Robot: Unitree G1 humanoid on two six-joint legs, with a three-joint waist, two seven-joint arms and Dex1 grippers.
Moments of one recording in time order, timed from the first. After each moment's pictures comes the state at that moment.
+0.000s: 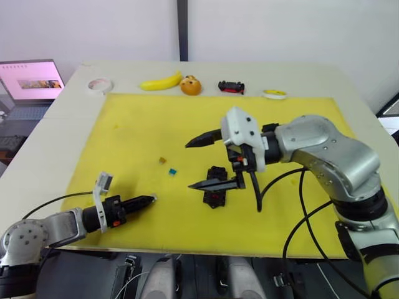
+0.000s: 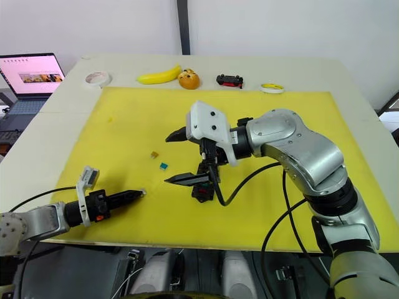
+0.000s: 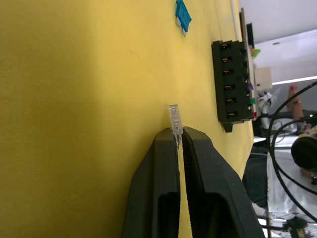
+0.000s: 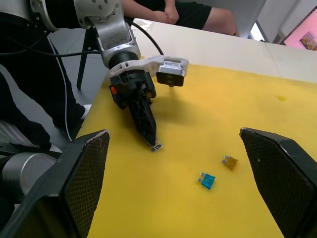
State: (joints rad) left arm -0.01 0.72 0.29 -0.10 -1.44 1.23 -0.41; right arm -0.83 -0.67 0.25 -0.49 0.59 0.82 1.03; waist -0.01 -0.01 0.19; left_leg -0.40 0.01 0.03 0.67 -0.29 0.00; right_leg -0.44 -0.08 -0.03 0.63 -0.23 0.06
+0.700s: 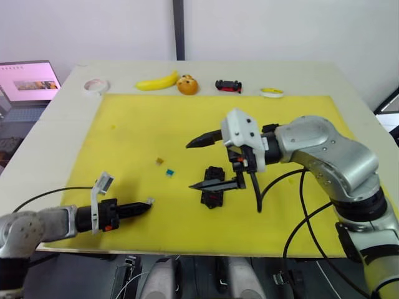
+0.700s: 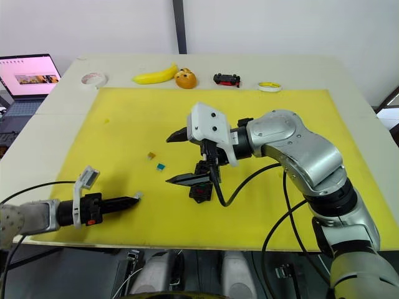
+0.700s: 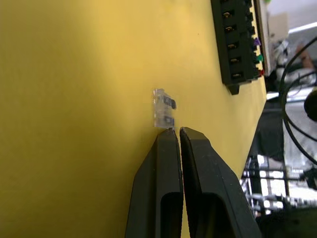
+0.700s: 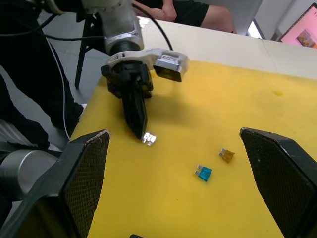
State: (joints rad) left arm -0.17 0.91 0.17 -0.02 -1.21 1.28 -0.79; right arm -0.82 -0.67 0.26 -0.48 0.57 0.80 1.05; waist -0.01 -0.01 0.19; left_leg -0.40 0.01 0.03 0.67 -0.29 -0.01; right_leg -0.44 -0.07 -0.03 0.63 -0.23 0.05
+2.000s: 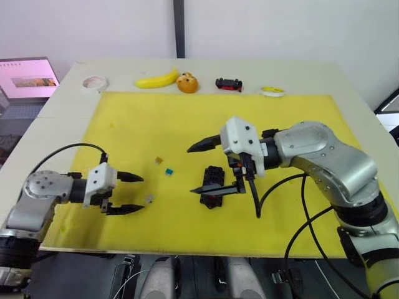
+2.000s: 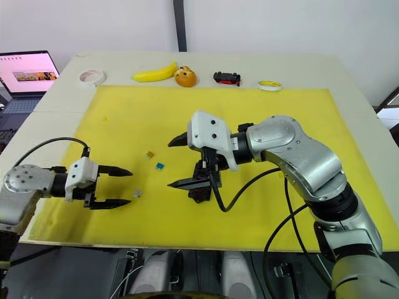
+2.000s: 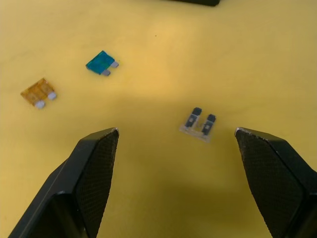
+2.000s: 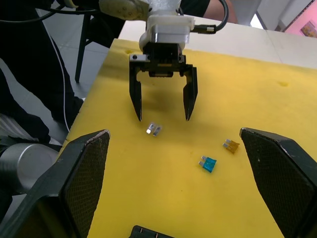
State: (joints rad) left arm -0.20 0.86 0.02 0.10 -0.32 -0.10 -1.37; right arm -0.79 -0.68 0.27 -0.51 0.55 0.79 1.03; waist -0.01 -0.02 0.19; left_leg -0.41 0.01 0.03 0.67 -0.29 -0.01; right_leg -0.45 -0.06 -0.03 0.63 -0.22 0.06
